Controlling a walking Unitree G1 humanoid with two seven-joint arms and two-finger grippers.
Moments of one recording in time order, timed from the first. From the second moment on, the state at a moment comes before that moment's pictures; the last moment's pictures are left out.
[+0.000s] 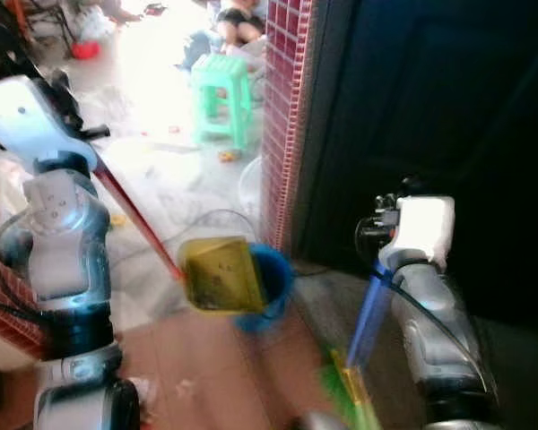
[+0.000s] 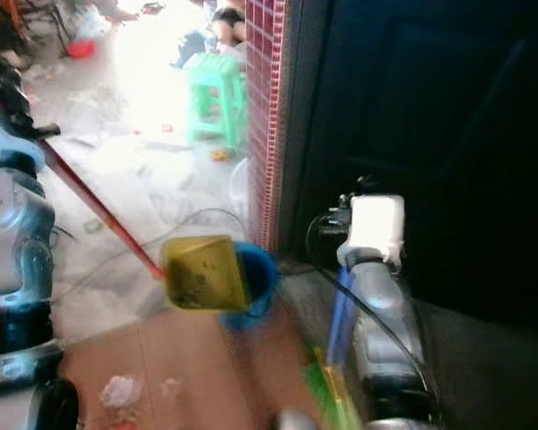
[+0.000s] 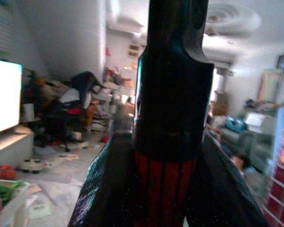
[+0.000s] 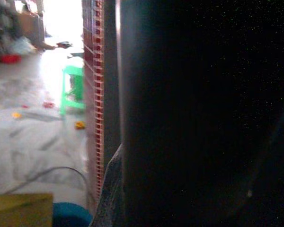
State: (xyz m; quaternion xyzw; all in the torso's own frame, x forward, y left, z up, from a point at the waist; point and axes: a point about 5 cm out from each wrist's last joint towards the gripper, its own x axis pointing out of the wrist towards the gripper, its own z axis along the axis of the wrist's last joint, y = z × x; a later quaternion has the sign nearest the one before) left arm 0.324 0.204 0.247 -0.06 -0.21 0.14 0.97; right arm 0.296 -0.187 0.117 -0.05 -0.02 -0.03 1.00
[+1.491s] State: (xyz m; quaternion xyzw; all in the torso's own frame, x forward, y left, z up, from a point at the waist) left arm 0.303 0.044 0.230 0.03 -0.28 -0.24 0.93; right arm 0.302 -0.173 0.122 -0.04 -0.03 -0.02 1.00
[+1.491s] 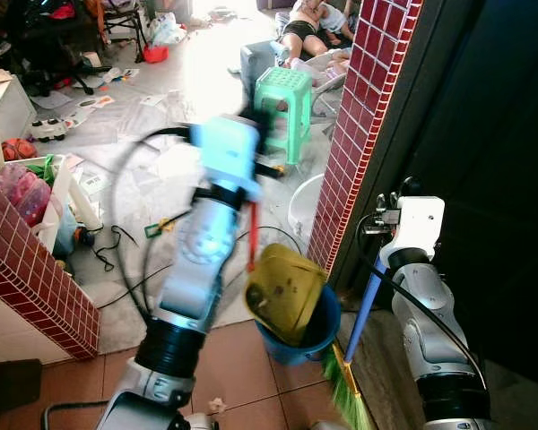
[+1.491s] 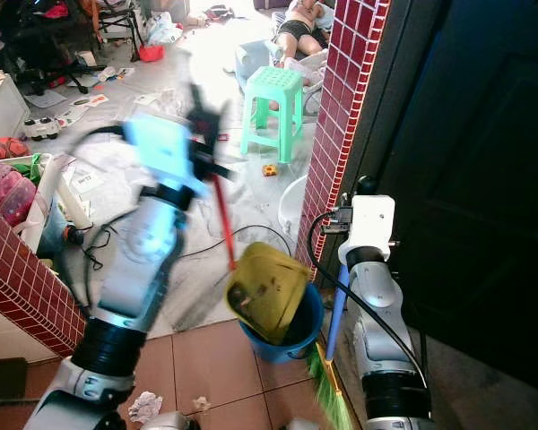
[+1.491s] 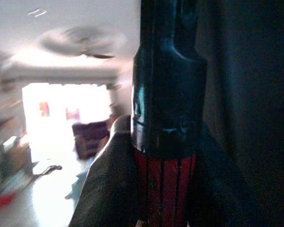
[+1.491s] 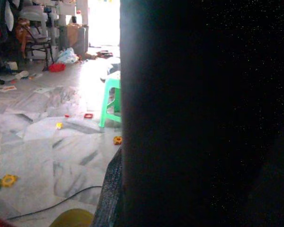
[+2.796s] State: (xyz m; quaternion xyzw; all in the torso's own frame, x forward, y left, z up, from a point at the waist) left arm 0.293 0.023 0.263 0.10 -0.36 -0.29 0.88; right arm 0.308 -0.170 0.123 -0.04 -0.04 -0.02 1.00
